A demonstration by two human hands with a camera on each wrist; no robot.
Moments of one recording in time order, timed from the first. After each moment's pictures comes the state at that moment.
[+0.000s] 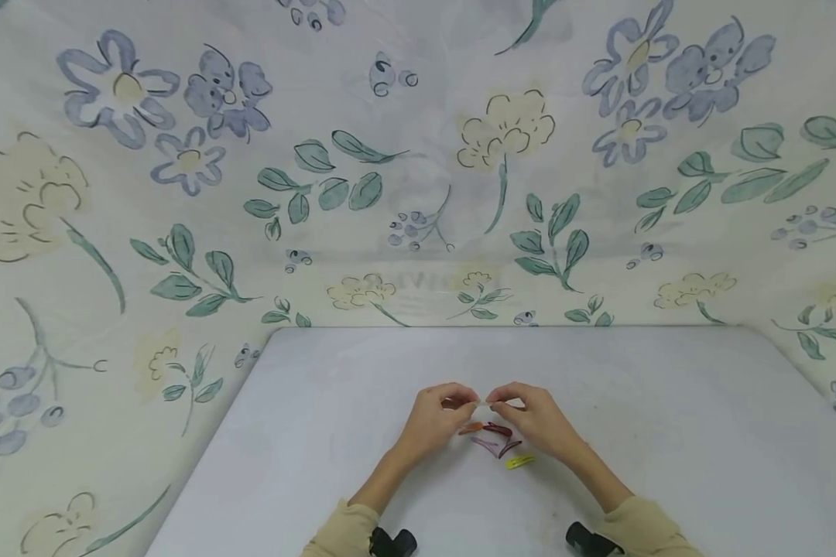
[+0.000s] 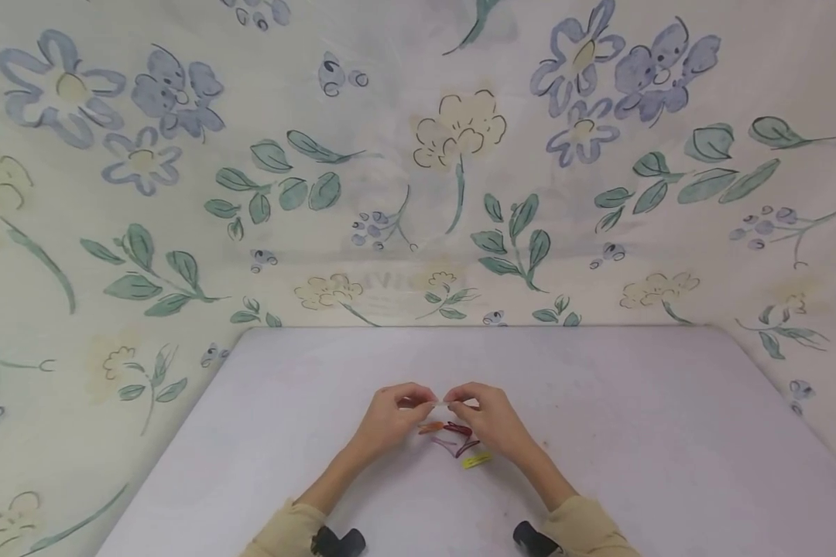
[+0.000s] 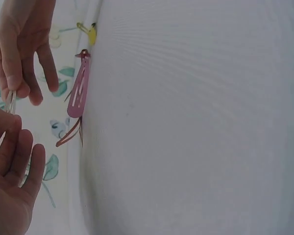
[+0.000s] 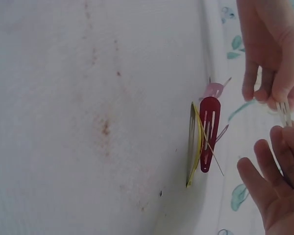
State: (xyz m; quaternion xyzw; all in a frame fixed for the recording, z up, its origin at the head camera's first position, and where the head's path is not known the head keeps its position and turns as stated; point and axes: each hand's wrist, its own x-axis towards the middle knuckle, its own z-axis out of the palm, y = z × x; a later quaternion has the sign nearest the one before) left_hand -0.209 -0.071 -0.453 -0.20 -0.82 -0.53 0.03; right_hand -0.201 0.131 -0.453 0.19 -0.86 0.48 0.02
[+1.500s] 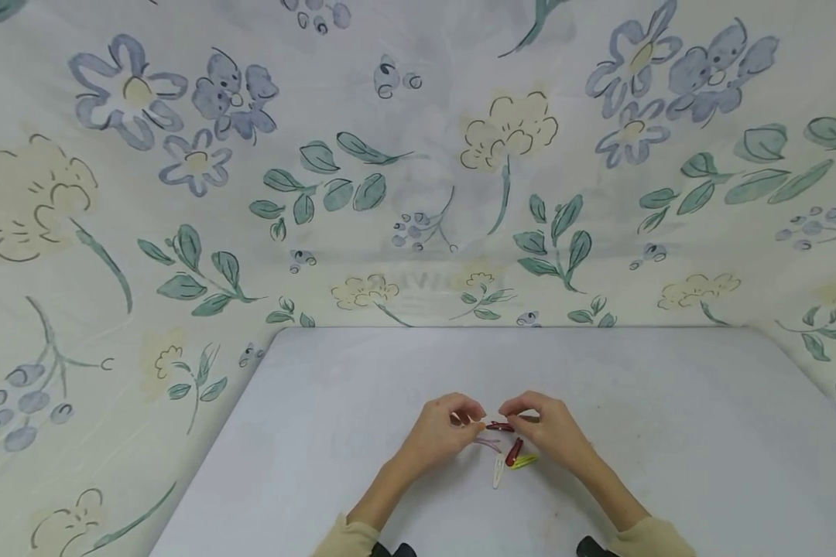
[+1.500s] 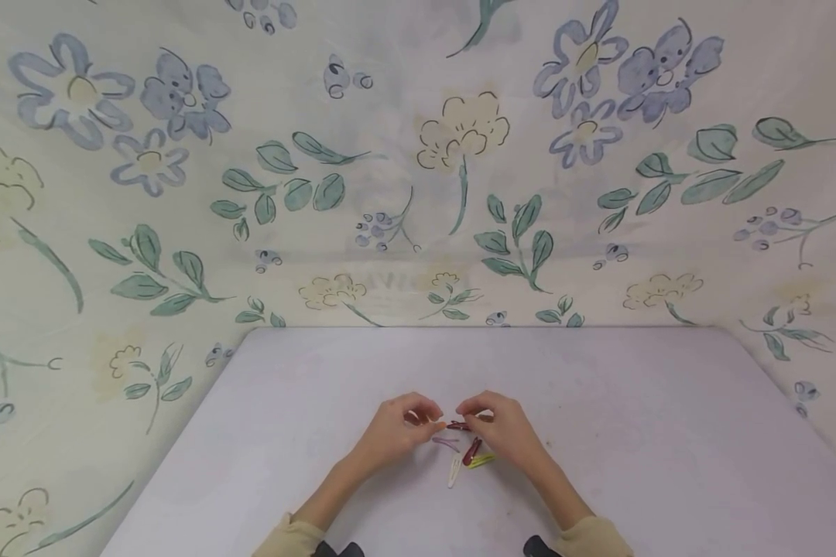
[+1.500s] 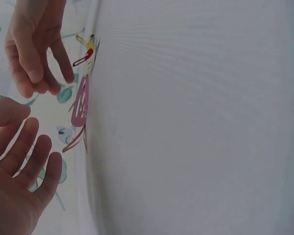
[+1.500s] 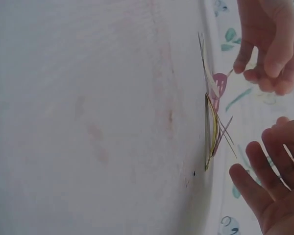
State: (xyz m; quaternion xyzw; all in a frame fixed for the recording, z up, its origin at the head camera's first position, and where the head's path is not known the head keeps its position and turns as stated) left_hand -0.192 -0.074 -0.450 -0.25 -0.85 -0.46 0.02; right_hand -0.190 0.142 -0.460 0.19 -0.85 0.49 0.03
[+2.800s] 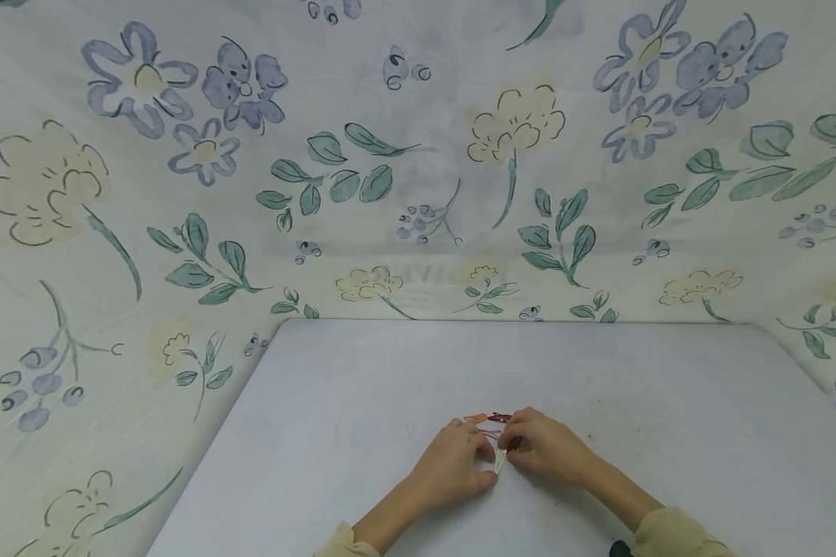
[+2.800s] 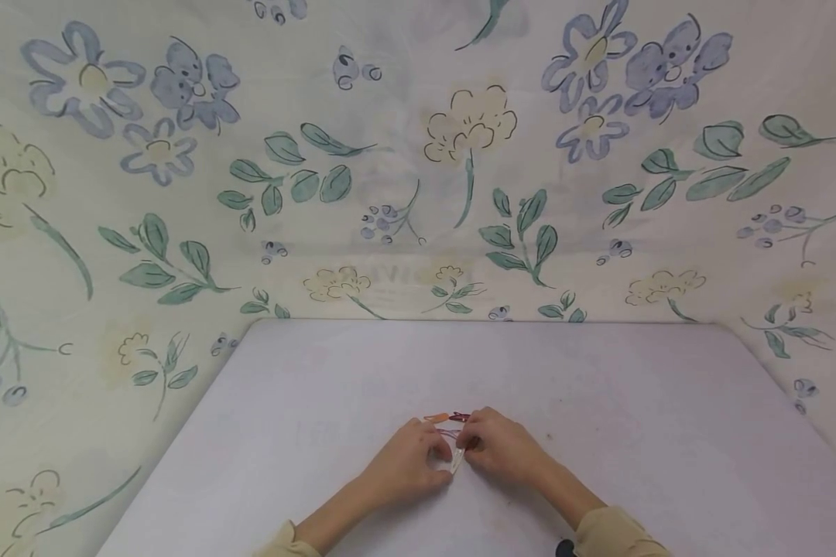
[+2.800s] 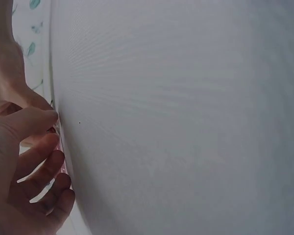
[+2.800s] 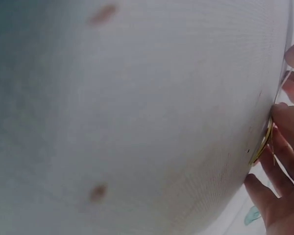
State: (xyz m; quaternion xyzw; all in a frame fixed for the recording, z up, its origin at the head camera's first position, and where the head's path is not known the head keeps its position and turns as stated) left_hand -0.151 -0.063 -0.458 -0.30 -0.93 -0.20 0.02; right_hand -0.171 0.141 -0.461 0.29 -0.92 0.26 -0.03
